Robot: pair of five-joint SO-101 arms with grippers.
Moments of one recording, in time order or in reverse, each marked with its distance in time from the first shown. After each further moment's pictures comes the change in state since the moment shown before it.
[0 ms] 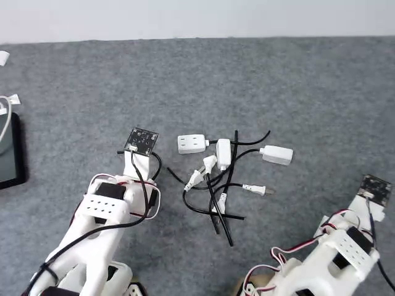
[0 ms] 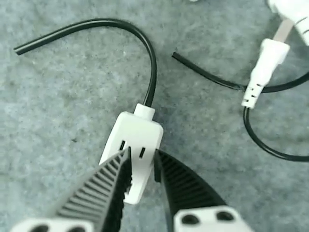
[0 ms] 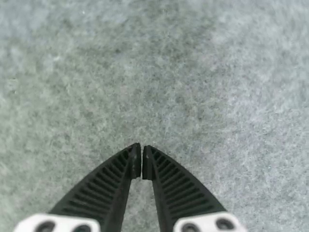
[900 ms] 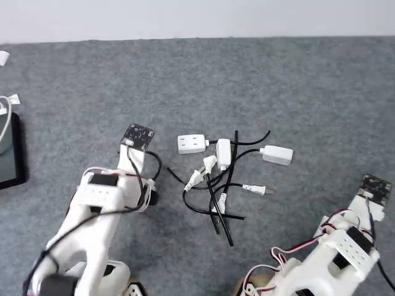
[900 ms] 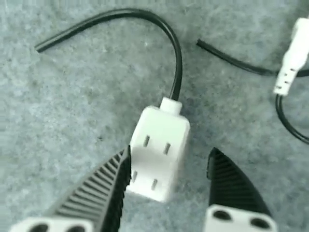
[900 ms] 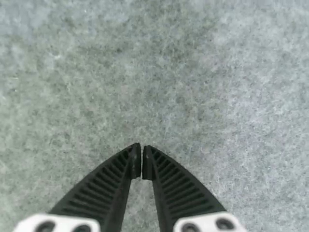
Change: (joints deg) left arm -5.1 6.5 -5.1 1.8 -9.5; right arm 0.0 0.0 0.0 0.0 0.4
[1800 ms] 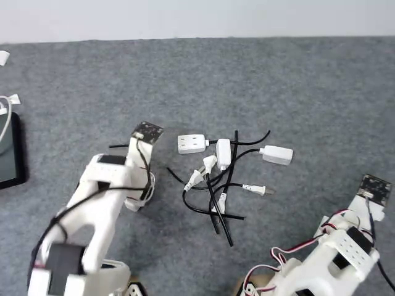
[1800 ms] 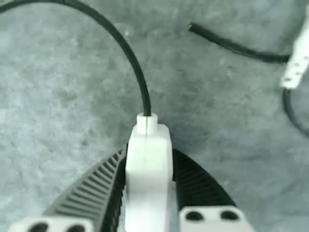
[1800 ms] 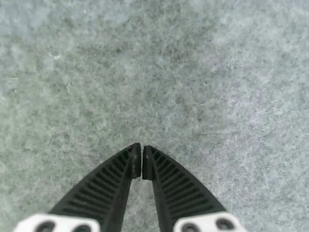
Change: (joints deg) left arm 0.7 14.9 -11.9 6.8 -2.4; right arm 0.0 0.0 0.0 0.0 0.0
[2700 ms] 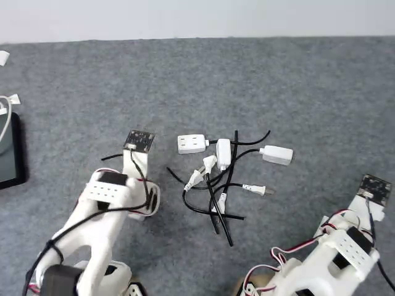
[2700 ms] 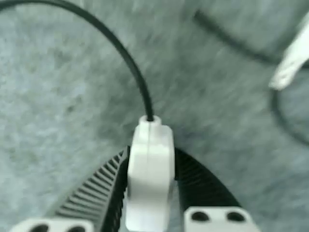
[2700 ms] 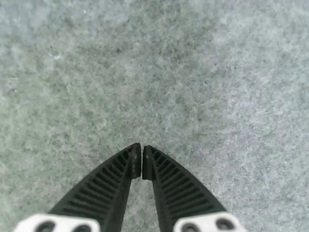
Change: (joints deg) left arm 2.5 -11.3 11.0 -2.0 14.1; right arm 0.0 0.0 0.0 0.0 0.0
